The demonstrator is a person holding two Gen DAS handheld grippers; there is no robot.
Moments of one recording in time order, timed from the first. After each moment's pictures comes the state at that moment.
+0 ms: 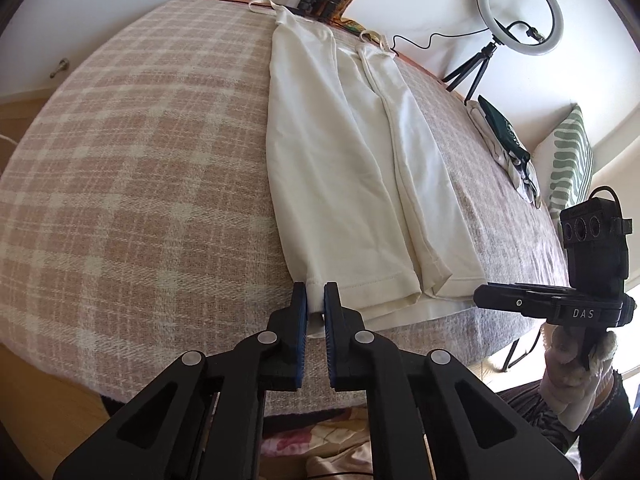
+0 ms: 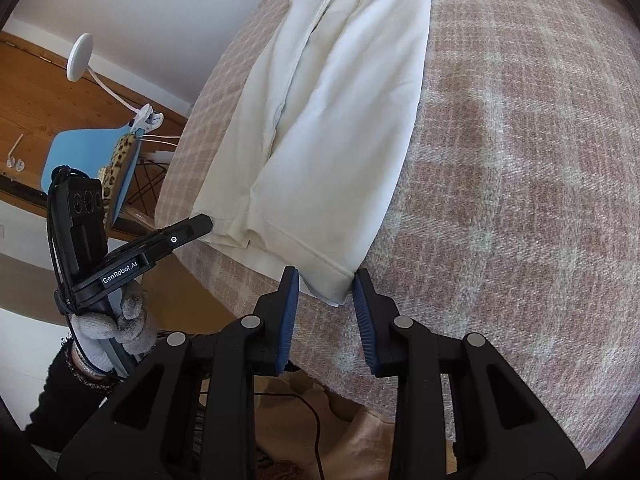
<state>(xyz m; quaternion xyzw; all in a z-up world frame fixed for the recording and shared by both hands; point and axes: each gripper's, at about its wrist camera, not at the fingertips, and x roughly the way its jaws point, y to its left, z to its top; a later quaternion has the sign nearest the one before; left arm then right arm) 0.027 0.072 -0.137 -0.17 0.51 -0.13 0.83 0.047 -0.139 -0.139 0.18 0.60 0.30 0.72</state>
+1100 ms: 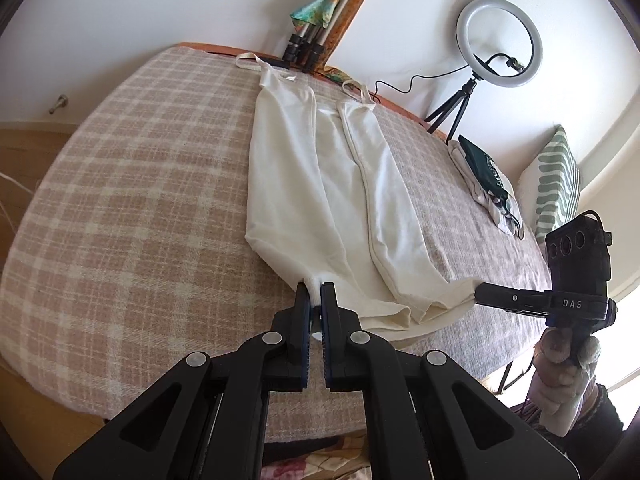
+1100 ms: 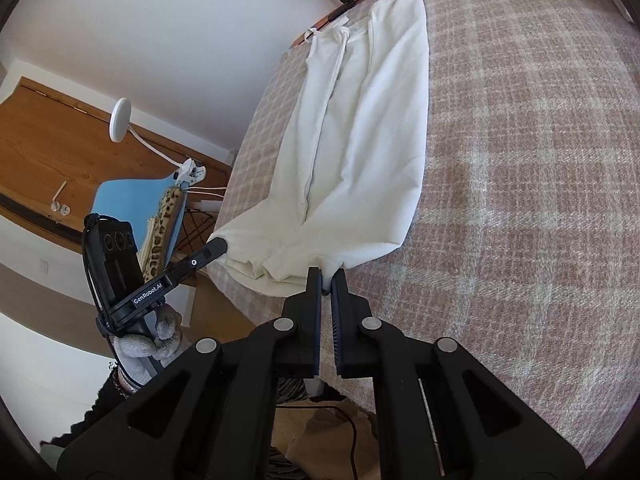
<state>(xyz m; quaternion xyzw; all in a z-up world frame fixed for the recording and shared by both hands) 0.042 0.073 -0.085 -0.17 0.45 -0.13 0.87 0.066 -0.186 -0.102 0.27 0.53 0.33 0.73</state>
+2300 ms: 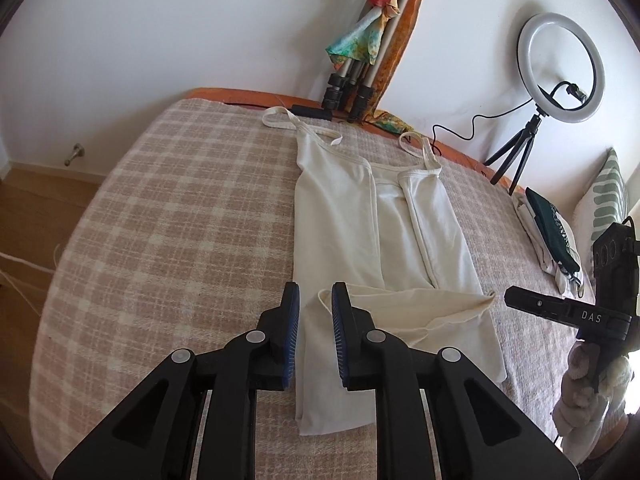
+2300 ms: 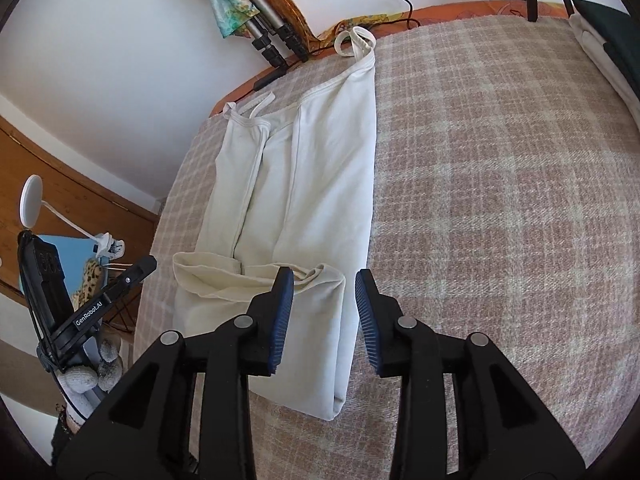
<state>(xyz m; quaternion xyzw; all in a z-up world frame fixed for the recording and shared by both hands) 0.163 0.088 -0.085 -0.12 0.43 -0.06 0.89 0.199 -0.169 -0.111 0.19 0.51 0.21 0.81</state>
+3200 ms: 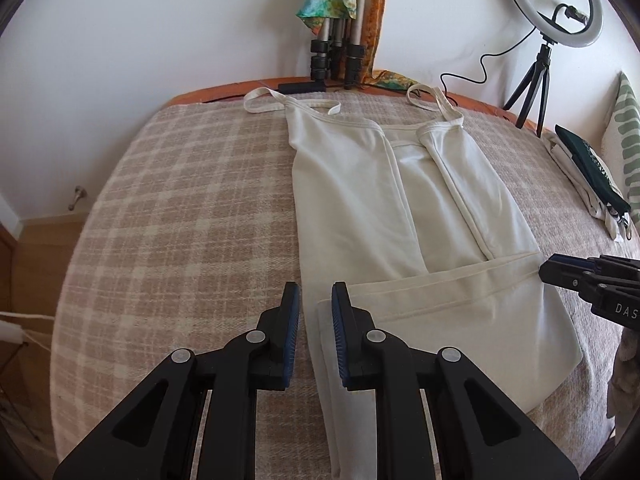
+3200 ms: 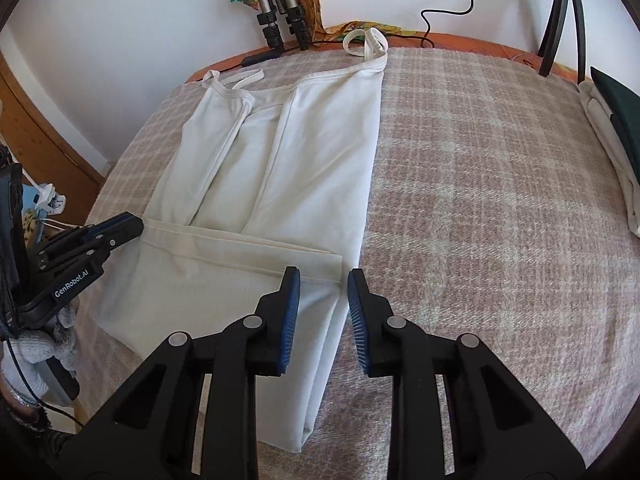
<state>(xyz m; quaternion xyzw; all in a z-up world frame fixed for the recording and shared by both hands) 0.203 0.070 -0.122 -0.01 0.45 -0.05 0.89 0.207 -0.134 -0.131 0.05 0.52 0.14 0.84</state>
